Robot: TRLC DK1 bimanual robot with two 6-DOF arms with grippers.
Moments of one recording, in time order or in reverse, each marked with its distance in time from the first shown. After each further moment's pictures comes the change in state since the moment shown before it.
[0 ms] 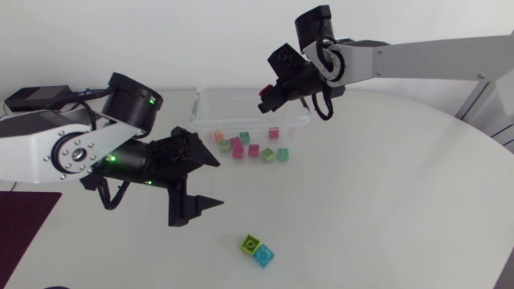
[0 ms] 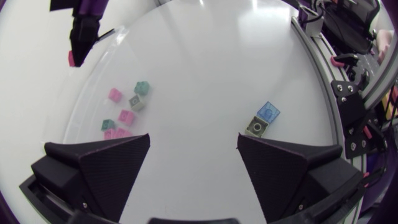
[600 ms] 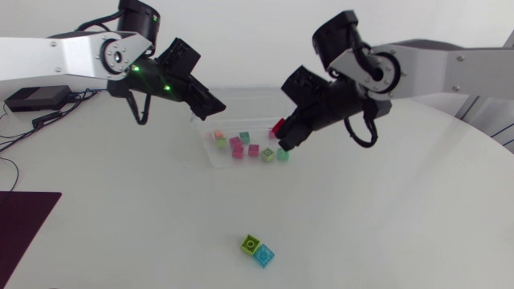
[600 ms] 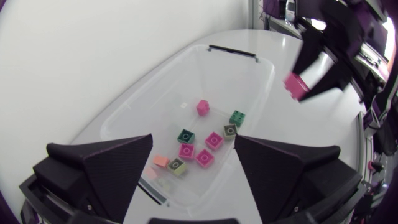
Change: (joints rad) left arm 0.201 0.352 0.539 0.029 -0.025 -0.400; right arm 0.052 -0.336 -0.299 -0.242 -0.027 -0.056
